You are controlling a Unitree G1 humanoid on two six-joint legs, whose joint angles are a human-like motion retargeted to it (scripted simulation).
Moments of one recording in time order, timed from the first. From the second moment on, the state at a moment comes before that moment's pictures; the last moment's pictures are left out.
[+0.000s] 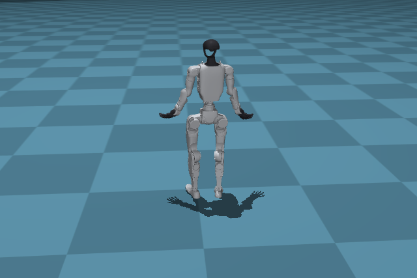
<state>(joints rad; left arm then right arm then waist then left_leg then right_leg) -0.09 0.17 0.78 1.30 -1.10 -0.08 -0.55 0.08 -0.17 -0.94 1.32 1.38 -0.18 0.49 0.06 -0.04 -0.06 -0.09 -0.02 0.21 0.09 -0.17 0.03 -0.04 -0.10 -0.31 0.12 -0.12 0.01</state>
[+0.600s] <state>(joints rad) 0.05 0.56 -0.06 1.13 1.20 -0.34 -0.48 0.08 -0.31 -0.32 1.47 -0.87 -0.33 -0.03 0.08 -0.04 -0.01 -0.22 0.01 0.03 0.26 -0.23 -0.03 -0.38 0.05 -0.22 0.57 0.09 0.26</state>
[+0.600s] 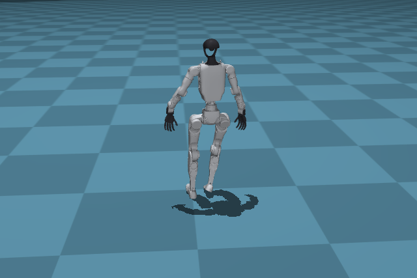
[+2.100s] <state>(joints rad) -1.11 0.52 -0.14 0.06 -0.51 -0.21 -0.44 0.13 -0.52 -0.03 -0.13 0.52 -0.56 0.41 0.15 0.10 -0.07 -0.51 0.28 0.44 0.24 0.16 -0.07 -0.09 -0.34 -0.48 0.41 -0.31 0.15</state>
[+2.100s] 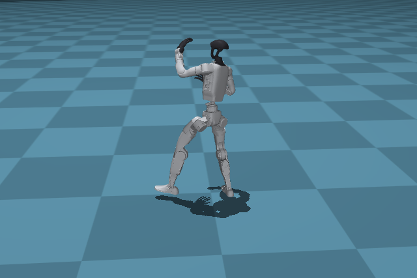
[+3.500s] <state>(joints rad) -1.23 0.79 -0.04 1.30 0.91 -0.32 0.44 0.78 -0.08 -0.30 0.10 0.88 -0.53 0.52 -0.24 0.03 0.07 -0.01 -0.18 -0.05 0.19 -0.11 0.15 -0.56 0.01 -0.09 0.02 0.04 0.03</state>
